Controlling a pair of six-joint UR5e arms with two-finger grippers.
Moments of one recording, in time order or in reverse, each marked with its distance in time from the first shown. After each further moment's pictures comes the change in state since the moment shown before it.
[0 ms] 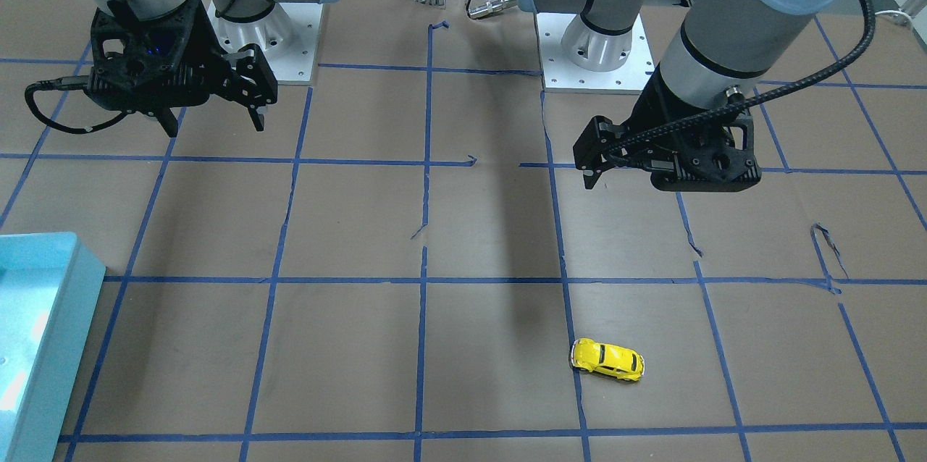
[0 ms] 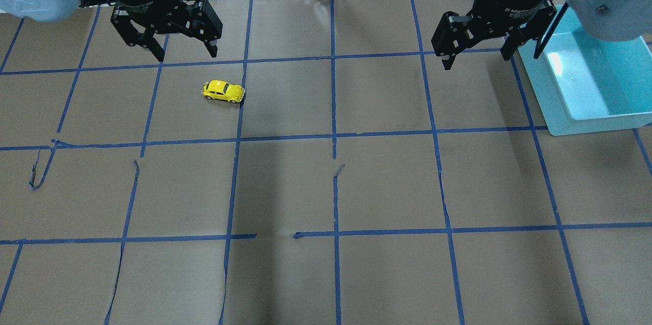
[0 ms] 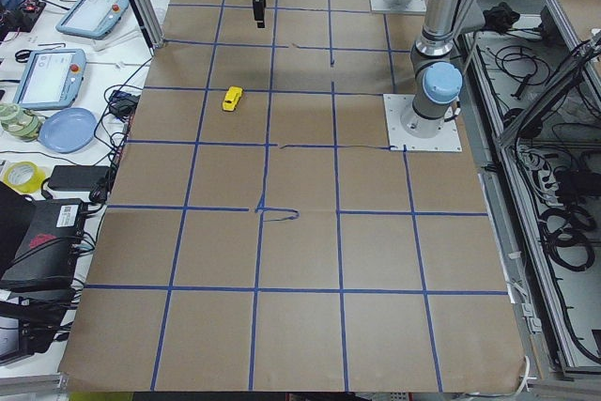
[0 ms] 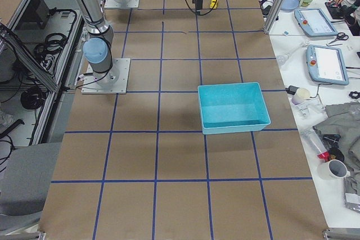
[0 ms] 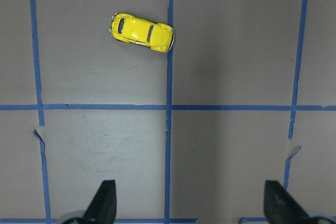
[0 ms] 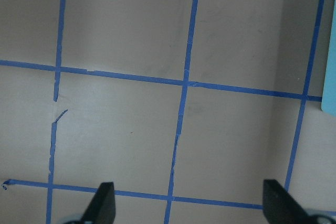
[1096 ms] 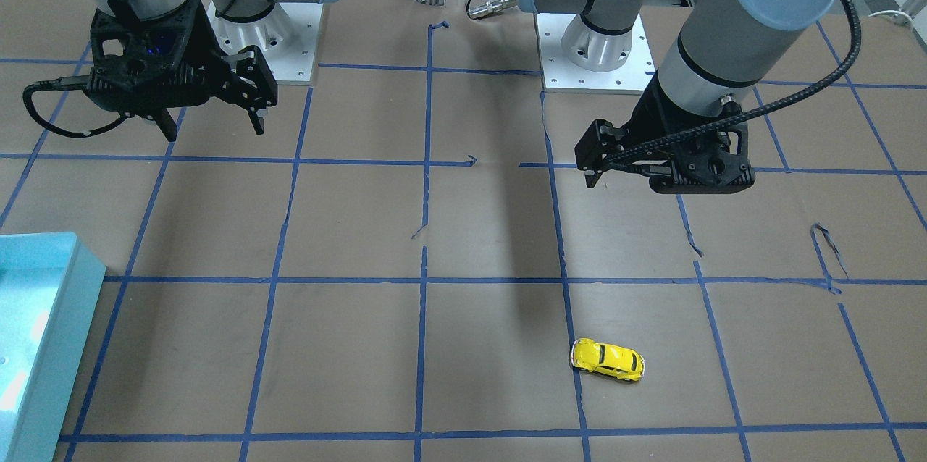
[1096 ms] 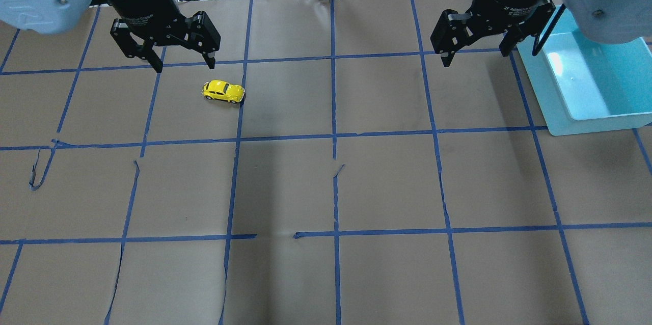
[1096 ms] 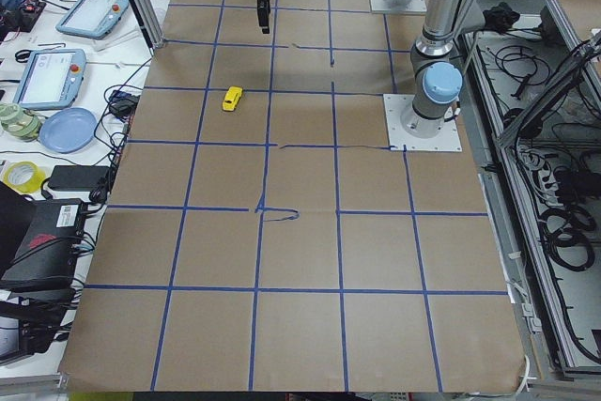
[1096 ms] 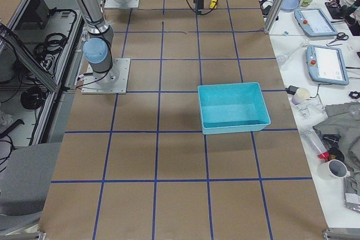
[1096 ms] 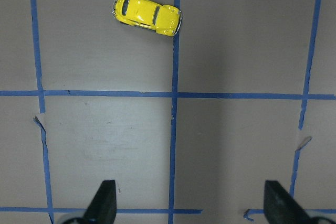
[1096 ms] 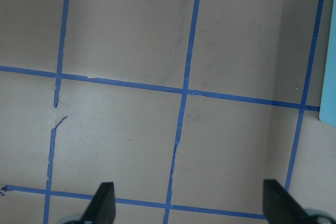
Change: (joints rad) left arm 0.009 0.010 -0.042 0.004 0.011 0.000; right arm 0.003 0.002 0.003 -0.026 0.000 -0.013
